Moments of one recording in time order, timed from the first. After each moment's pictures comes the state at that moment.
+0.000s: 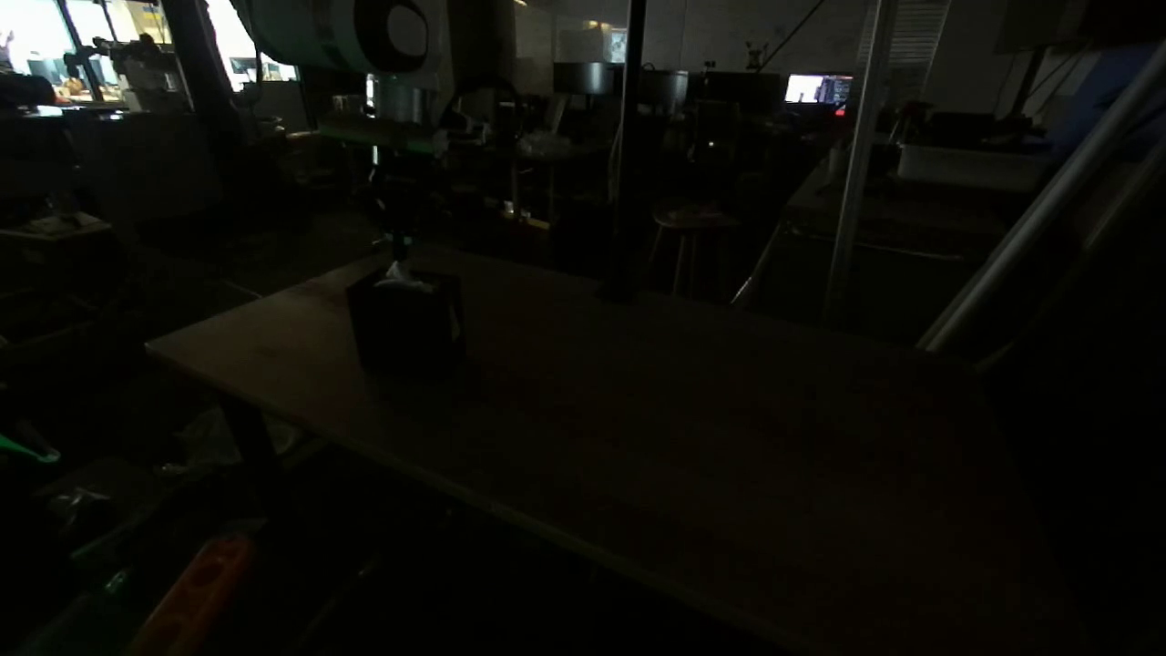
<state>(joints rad) 0.13 0.26 0.14 -2.04 0.05 2.15 -0.18</state>
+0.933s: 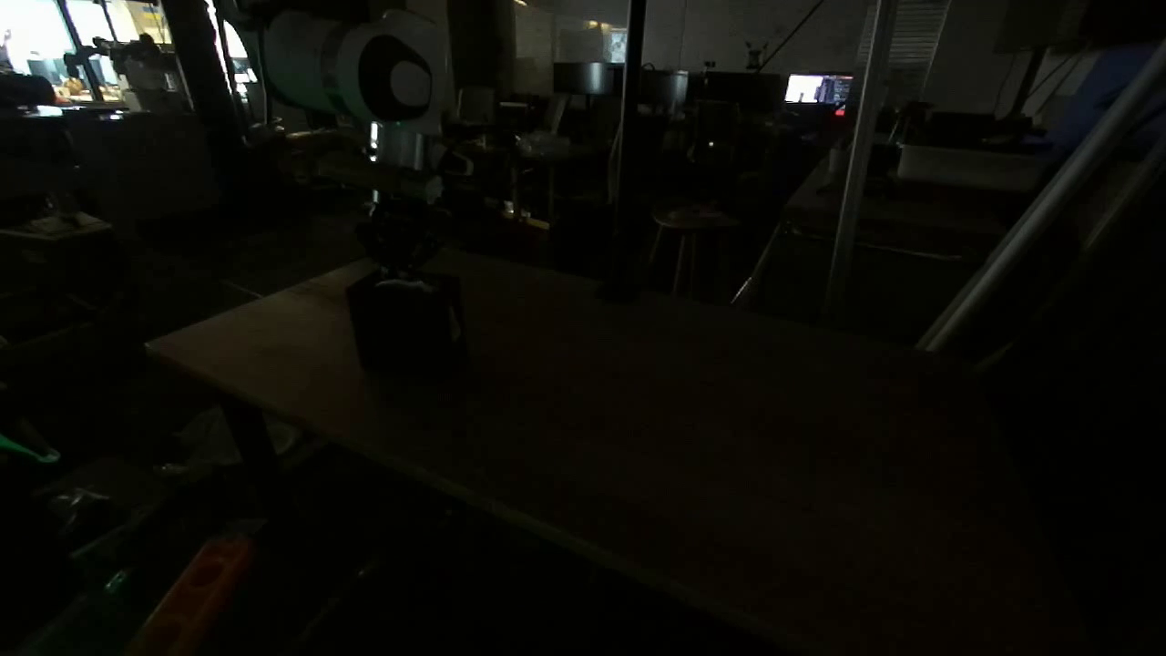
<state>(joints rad) 0.13 0.33 0.15 -2.08 0.10 2.24 -0.16</state>
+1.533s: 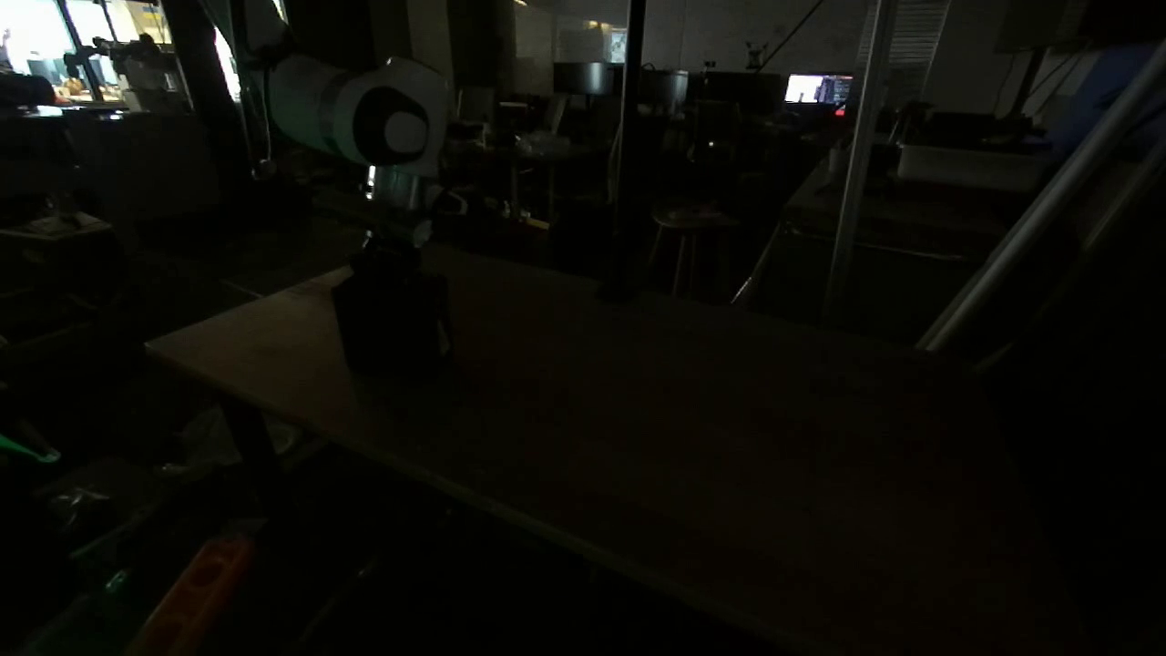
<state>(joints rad) 0.12 0.40 0.16 -2.11 0.18 2.33 -0.16</state>
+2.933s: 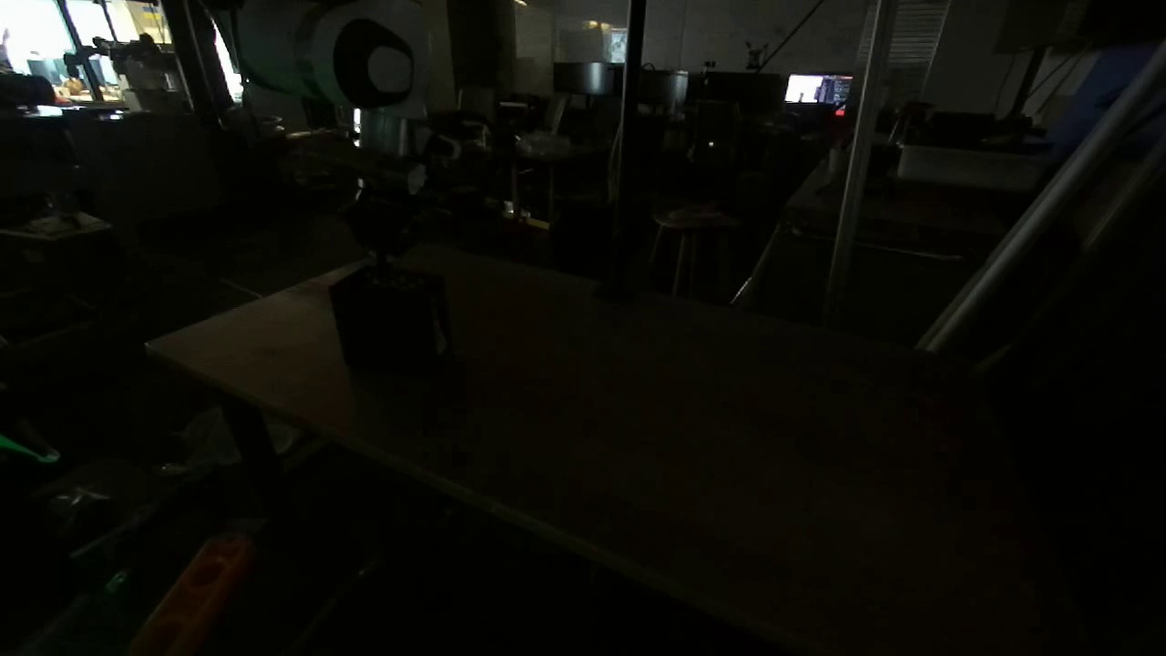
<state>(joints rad) 0.12 0.26 0.18 -2.13 0.15 2.30 -0.16</state>
